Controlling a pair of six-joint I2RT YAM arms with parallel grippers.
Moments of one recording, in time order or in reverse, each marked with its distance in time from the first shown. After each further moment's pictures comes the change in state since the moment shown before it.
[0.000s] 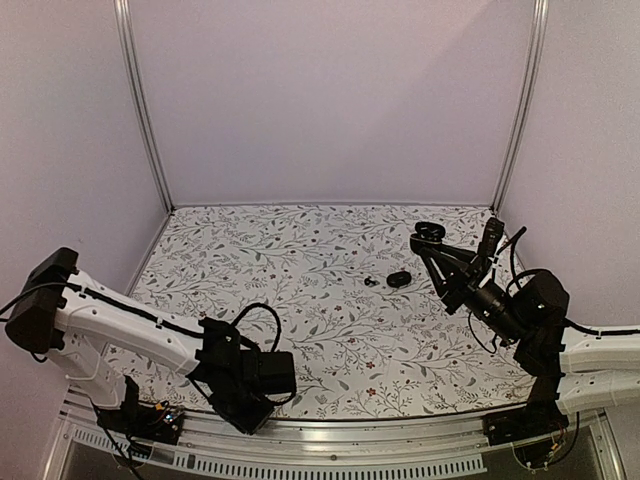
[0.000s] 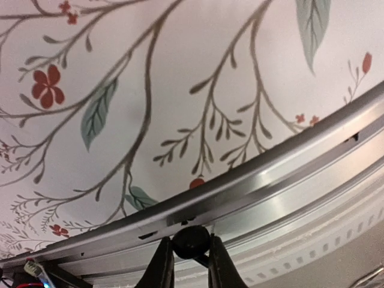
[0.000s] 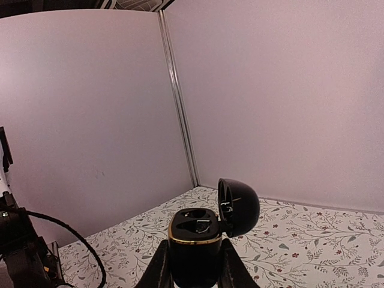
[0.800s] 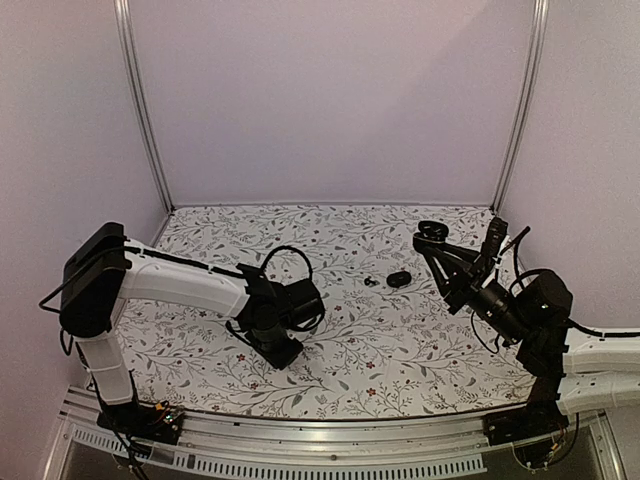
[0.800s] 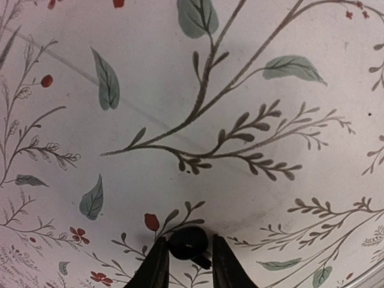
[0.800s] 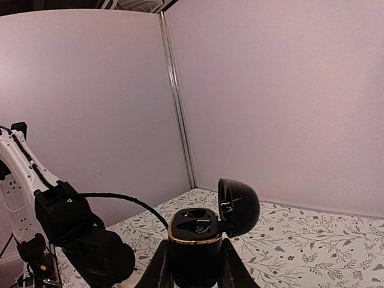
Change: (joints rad) left arm 0.344 0.250 0.277 0.103 -0.257 0.480; right arm 0.000 -0.031 0.000 -0.027 0.004 -0.023
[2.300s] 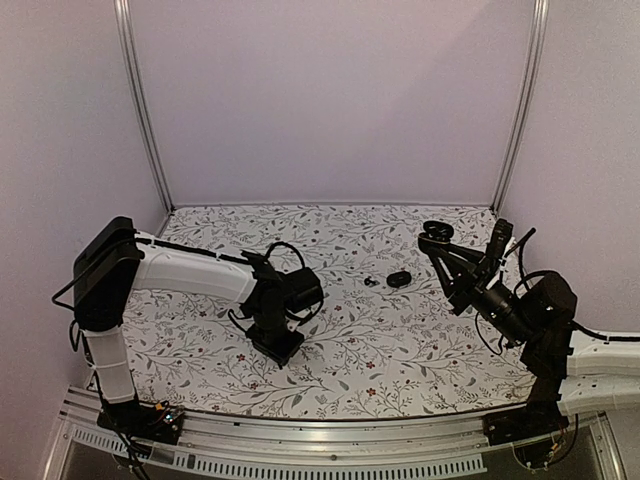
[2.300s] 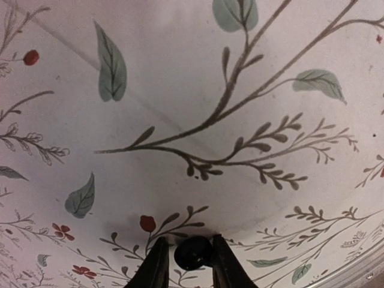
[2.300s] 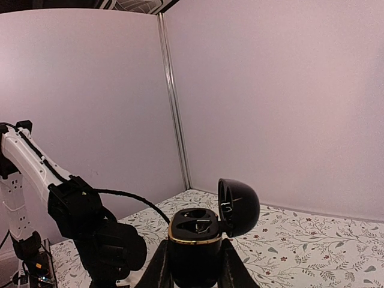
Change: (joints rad) left arm 0.070 0.071 0.088 -0.092 0.160 -0.059; right arm 0.000 -0.051 -0.010 -0.036 0.012 -0.026
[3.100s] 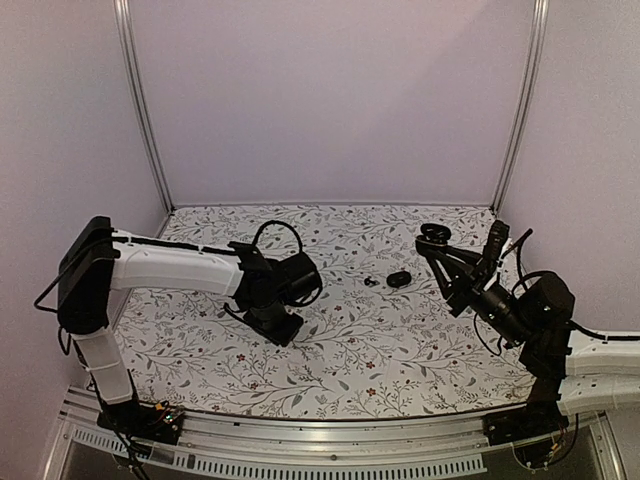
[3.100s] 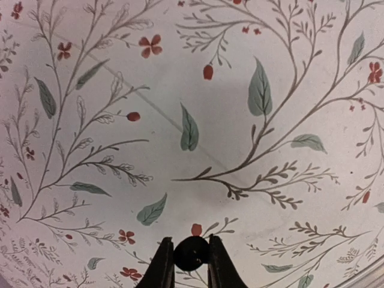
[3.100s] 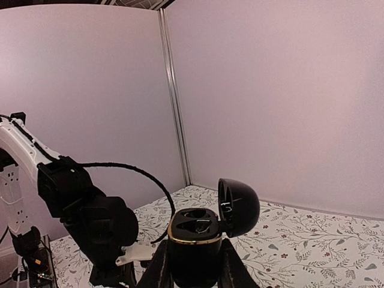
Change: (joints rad) left arm -0.004 -0.072 0.013 0.031 -0.190 0.003; right arm 0.000 0.008 -0.003 -0.002 -0.005 -0.002
